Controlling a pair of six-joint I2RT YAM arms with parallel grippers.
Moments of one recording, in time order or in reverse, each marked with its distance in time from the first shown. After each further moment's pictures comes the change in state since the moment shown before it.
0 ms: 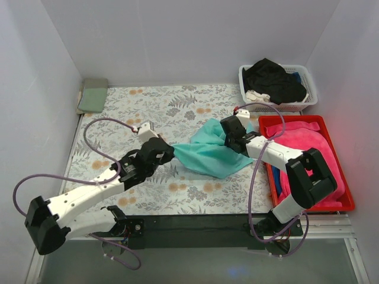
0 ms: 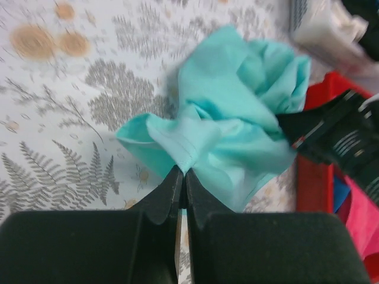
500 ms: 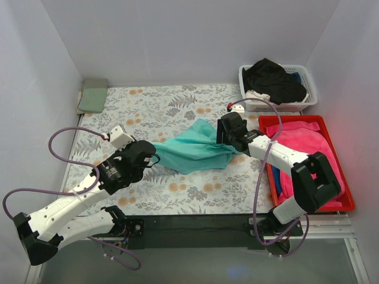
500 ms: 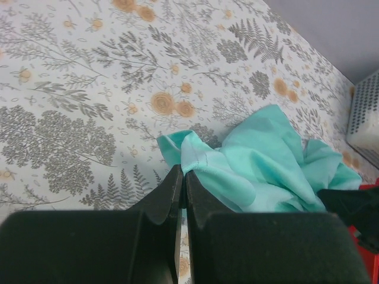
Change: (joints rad) left arm 0.000 -0.174 0.123 -0.435 -0.408 -0.155; right arm 0.003 -0.037 0.036 0.011 -0.122 -0.169
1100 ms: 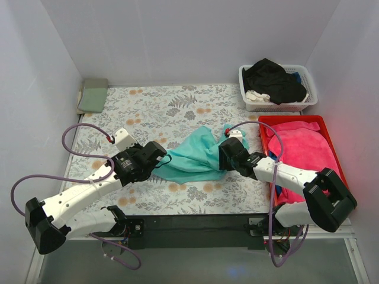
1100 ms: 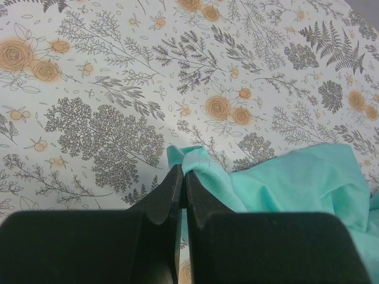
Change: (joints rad) left arm 0.000 0.151 0.030 -0.225 -0.106 -0.197; right arm 0.135 -0.205 -0.307 -0.005 -0.069 0.068
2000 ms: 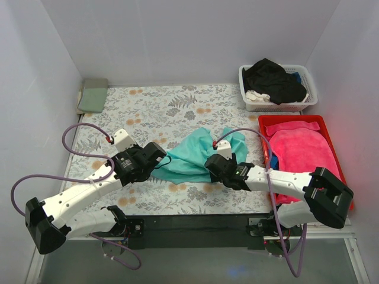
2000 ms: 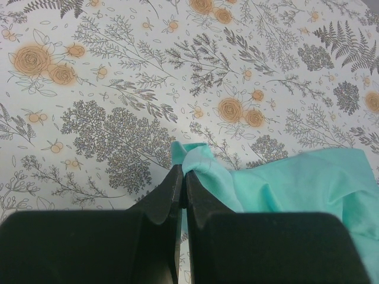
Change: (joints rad) left arm 0.000 0.010 0.000 -0.045 -0.018 -0.007; right arm 0.310 0.001 0.015 -0.118 0.262 0.125
